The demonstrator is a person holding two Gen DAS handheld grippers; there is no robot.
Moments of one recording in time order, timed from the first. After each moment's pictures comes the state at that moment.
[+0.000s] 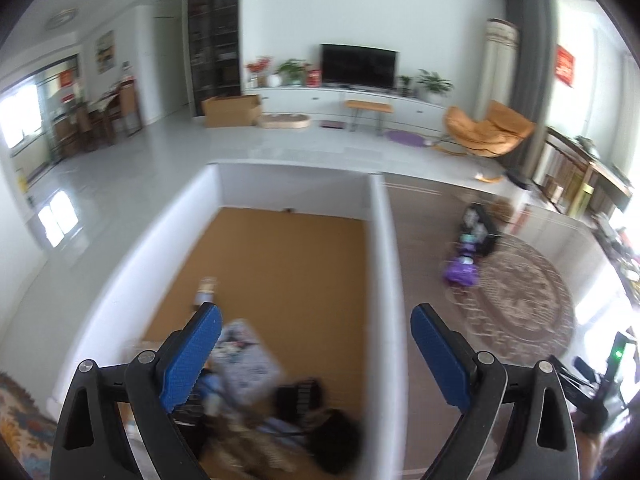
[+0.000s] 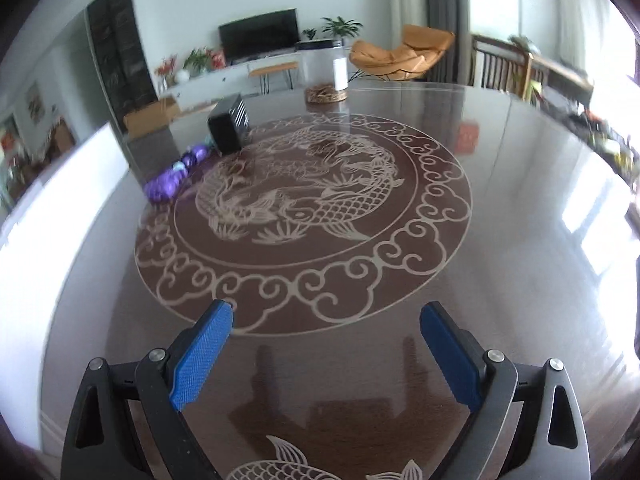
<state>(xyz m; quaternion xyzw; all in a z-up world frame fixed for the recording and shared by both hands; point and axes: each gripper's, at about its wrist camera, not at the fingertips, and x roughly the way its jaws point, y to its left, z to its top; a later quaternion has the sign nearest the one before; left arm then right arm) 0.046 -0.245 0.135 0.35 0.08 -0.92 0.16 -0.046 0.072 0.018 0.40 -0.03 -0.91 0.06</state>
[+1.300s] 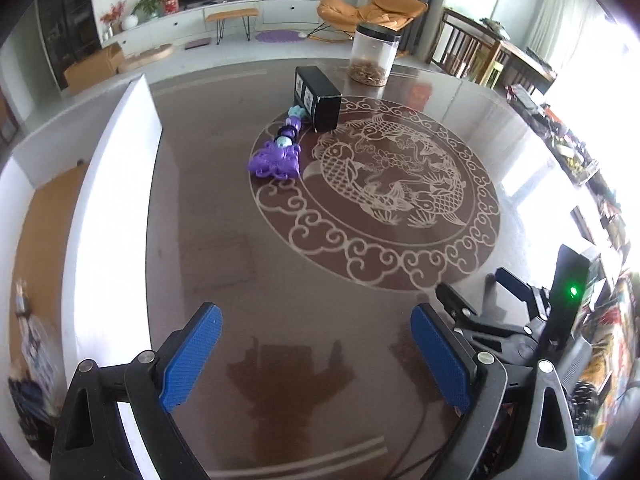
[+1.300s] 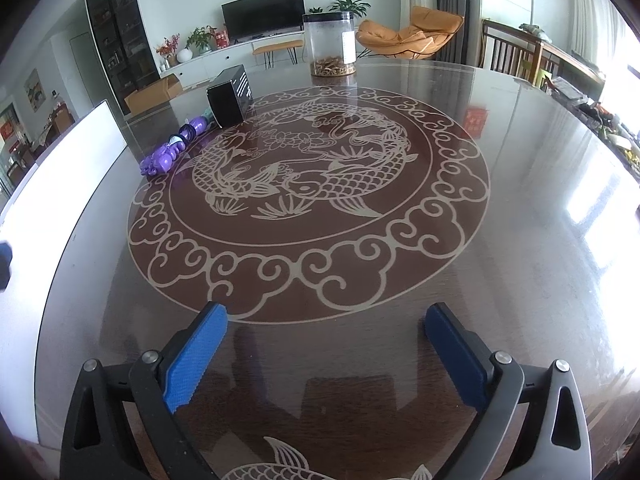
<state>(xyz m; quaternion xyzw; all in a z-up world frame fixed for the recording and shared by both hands) -0.061 -0.088 0.062 0.52 0.03 -0.85 -0.04 -0.055 0.068 0.005 0.45 -0.01 -0.89 0.07</state>
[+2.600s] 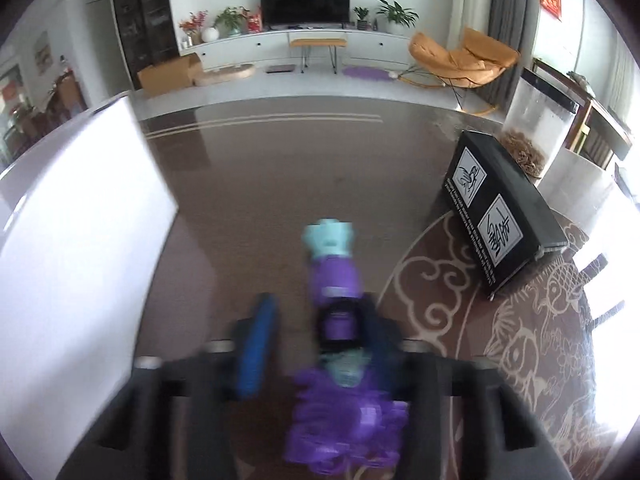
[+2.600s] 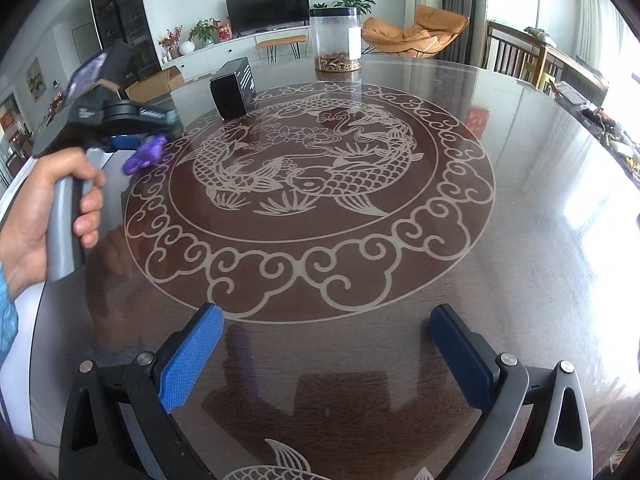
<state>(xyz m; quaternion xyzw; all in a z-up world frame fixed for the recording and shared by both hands) -0.253 -0.159 -0.024 0.45 0.05 -0.88 0.11 -0.058 0.063 0.003 0.45 0.00 -0.89 0.07</state>
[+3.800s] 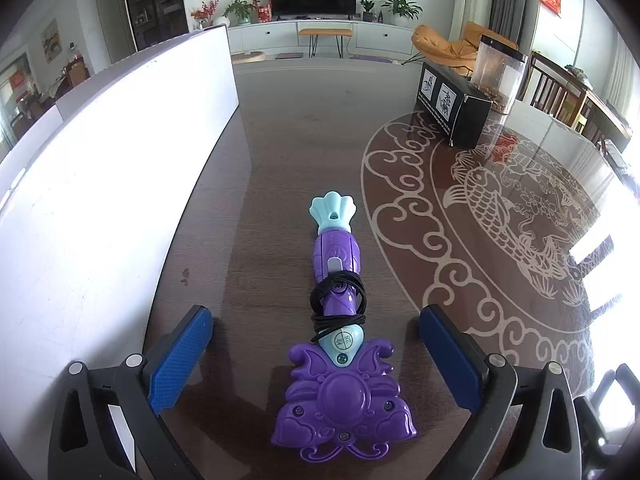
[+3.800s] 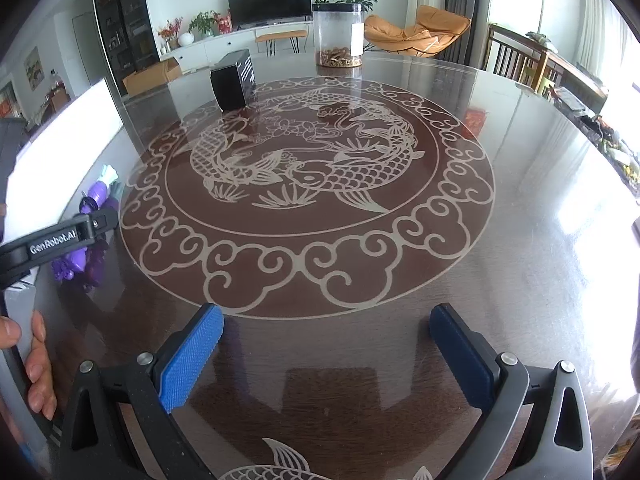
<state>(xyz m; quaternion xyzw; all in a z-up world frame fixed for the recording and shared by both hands) -0.112 -0.141 -0.036 0.46 0.06 -0.88 0.12 -0.057 0.058 0.000 0.46 0.03 -0.89 0.06</state>
